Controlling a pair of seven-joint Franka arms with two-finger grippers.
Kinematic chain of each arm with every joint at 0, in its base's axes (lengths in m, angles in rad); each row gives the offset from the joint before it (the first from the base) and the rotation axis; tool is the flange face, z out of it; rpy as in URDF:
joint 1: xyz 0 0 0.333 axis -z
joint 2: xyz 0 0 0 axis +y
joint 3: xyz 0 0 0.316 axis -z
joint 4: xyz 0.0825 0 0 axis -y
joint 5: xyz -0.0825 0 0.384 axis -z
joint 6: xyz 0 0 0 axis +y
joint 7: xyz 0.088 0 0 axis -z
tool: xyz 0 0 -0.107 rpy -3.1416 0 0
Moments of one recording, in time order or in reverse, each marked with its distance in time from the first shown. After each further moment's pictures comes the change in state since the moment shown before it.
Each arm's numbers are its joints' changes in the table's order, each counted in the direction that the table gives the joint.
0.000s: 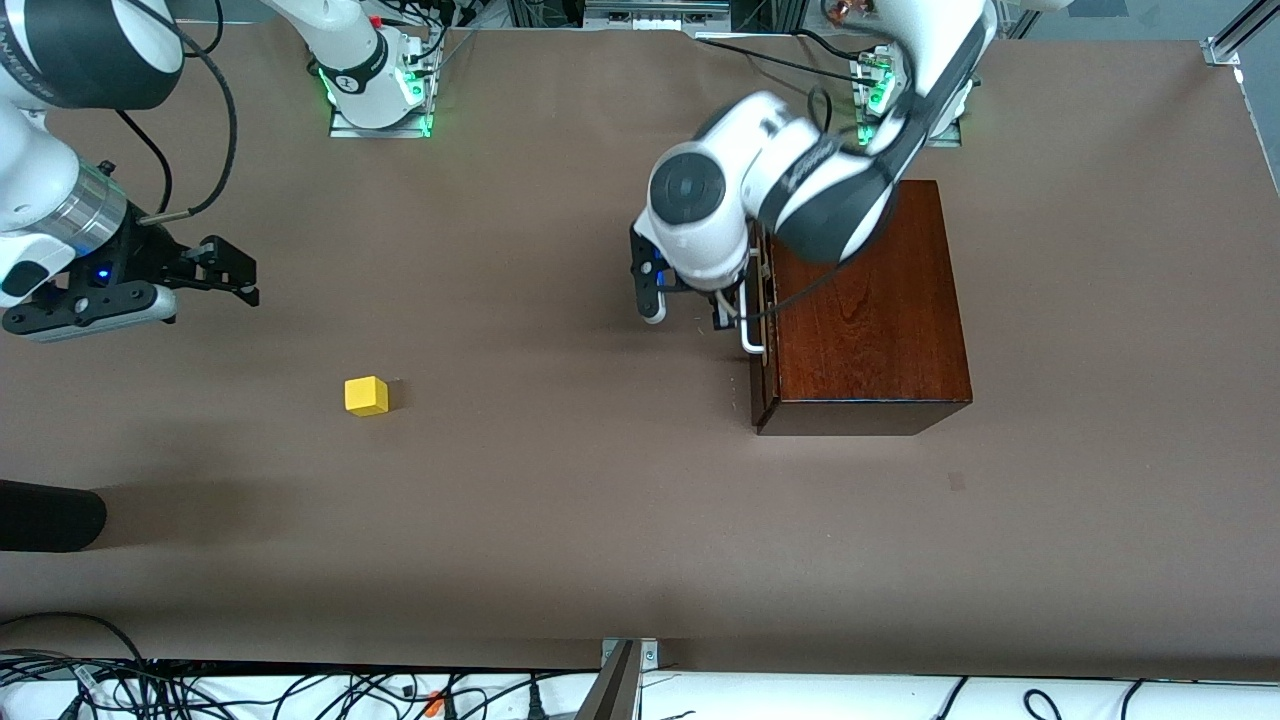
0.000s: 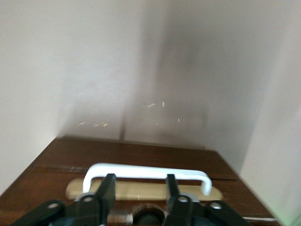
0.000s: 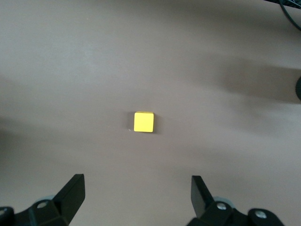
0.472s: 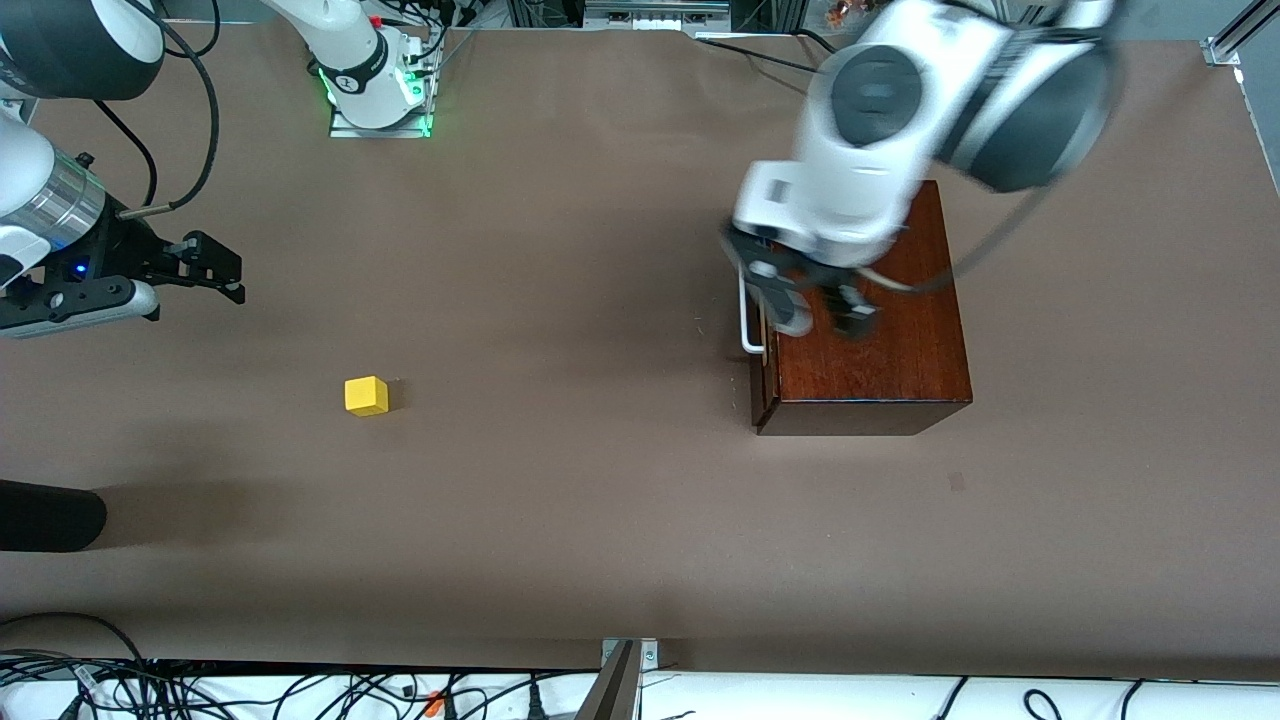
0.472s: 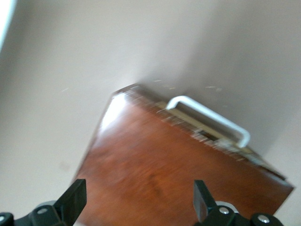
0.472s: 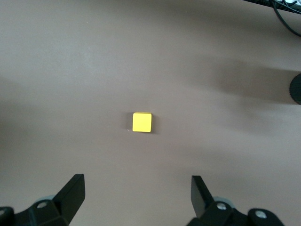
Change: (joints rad) left arm -0.225 -0.150 -0.021 0.052 0.001 0.061 -0.075; right arm -0.001 0.001 -0.001 0.033 -0.001 0.031 -0.004
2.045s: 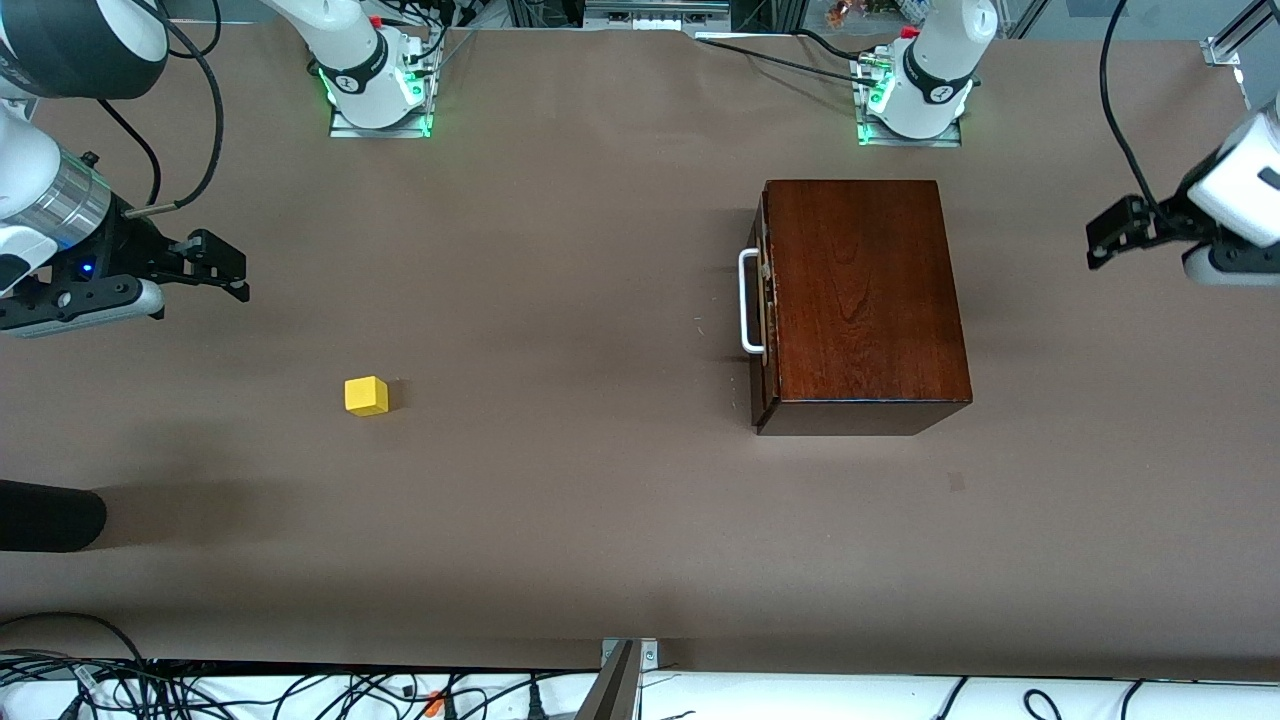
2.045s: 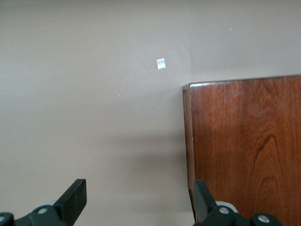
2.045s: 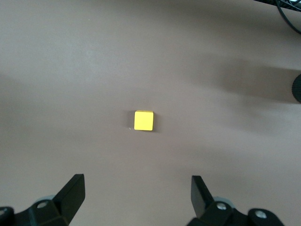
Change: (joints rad) left arm -0.256 -0.387 -0.233 -0.330 0.111 -0.007 -0.442; right arm 0.000 0.001 -0.003 0.001 0.000 0.007 0.000
